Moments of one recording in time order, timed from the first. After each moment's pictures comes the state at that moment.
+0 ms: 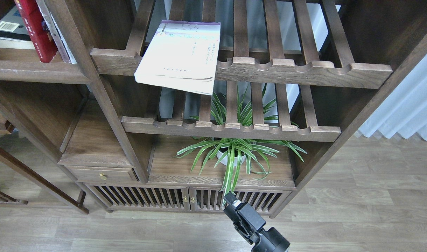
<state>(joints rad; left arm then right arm) -0.21 0.81 -1.62 -1.38 0.15 -0.49 0.05 -0.36 0.02 1.07 1.33 0.01 0.58 -0.21</state>
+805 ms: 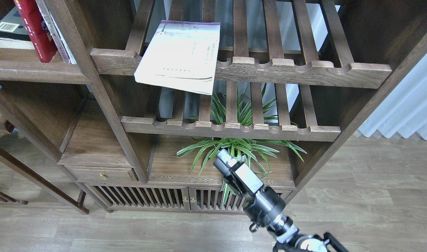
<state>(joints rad) 0.16 0.65 -1.65 -1.39 0.14 -0.49 0.05 -0.04 0.02 1.03 1.50 -0.07 0.58 -0.16</state>
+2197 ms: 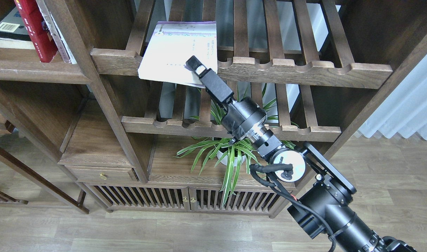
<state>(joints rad) 0.17 0.63 -1.66 -1.36 0.14 -0.49 0.05 0.38 0.02 0.98 1.49 -0.06 0.12 0.03</state>
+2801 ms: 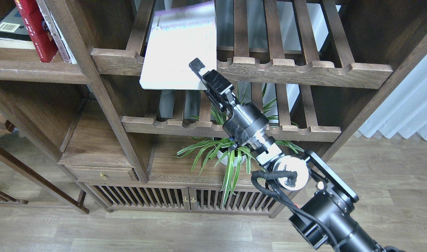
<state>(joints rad) 0.24 0.63 -1.63 -1.34 0.05 -0.49 0.05 0.18 0.01 0.92 1.62 0.04 0.29 0.01</state>
